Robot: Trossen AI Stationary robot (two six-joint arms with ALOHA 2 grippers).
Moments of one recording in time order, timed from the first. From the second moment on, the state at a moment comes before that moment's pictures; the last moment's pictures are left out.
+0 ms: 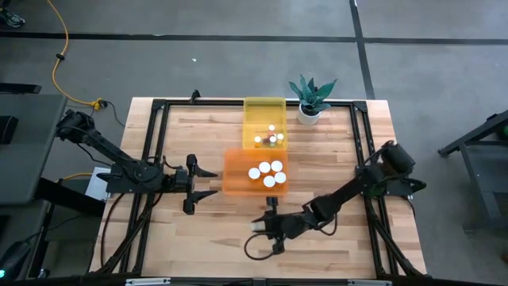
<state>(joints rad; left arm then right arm) -0.42 0.93 0.27 0.62 -0.59 -0.04 0.53 1.84 1.08 0.26 0.40 0.07</state>
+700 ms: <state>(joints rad) -0.42 0.93 0.27 0.62 -0.59 -0.04 -0.15 1.53 0.88 0.15 0.55 0.05</state>
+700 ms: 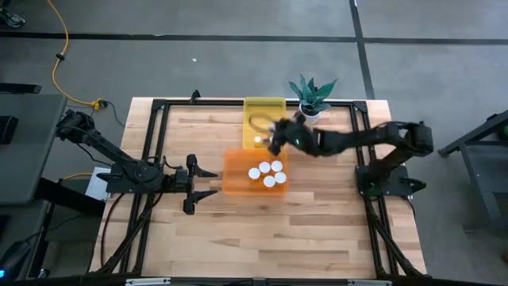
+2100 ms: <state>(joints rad) -0.42 0.93 0.27 0.62 -0.59 -0.02 -0.35 1.78 0.88 0.22 0.48 0.42</state>
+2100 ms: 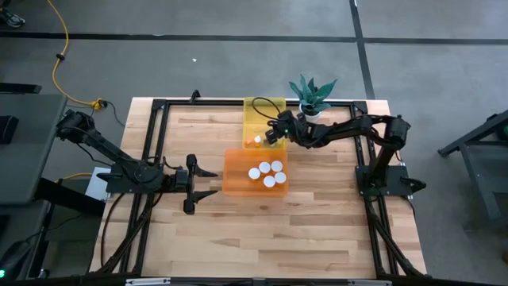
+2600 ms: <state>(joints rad) -0.42 0.93 0.27 0.62 -0.60 0.00 -0.34 1.67 0.88 0.20 0.46 0.32</state>
